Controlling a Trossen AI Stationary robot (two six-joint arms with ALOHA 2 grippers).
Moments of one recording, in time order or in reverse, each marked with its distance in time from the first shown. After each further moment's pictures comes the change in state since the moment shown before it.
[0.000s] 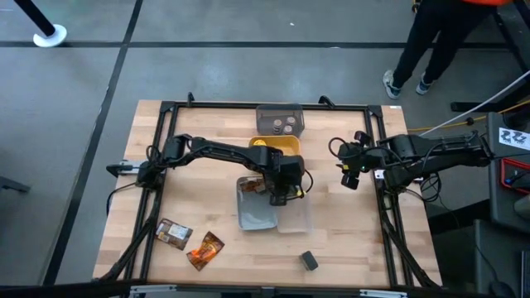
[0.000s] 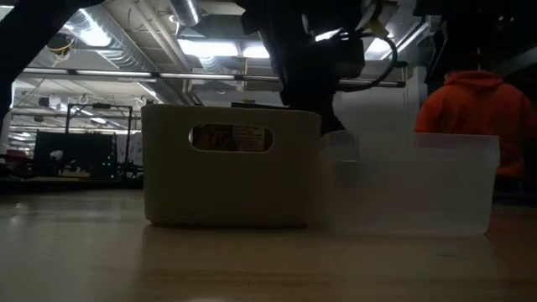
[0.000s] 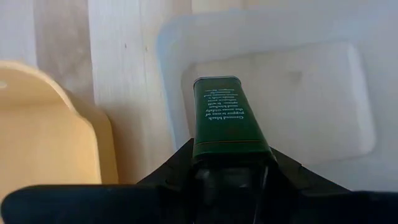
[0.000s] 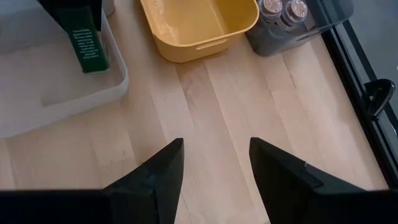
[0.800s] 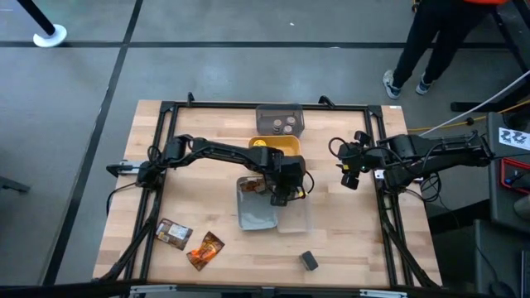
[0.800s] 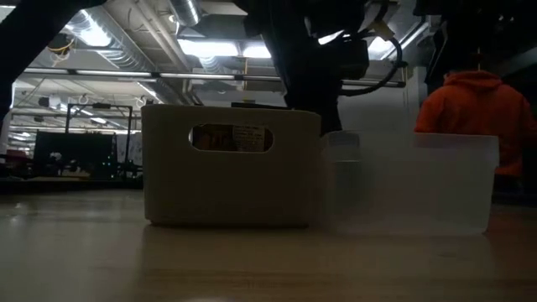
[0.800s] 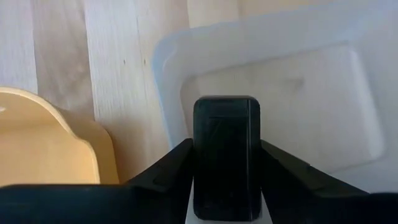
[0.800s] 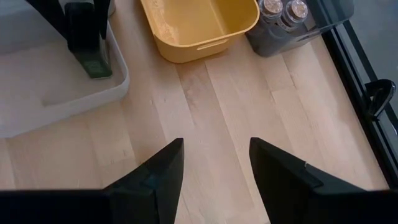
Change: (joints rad) left arm -0.001 0.009 0.000 0.039 0.000 0.047; right arm 0.000 0.000 0.000 0.001 -0.001 0.000
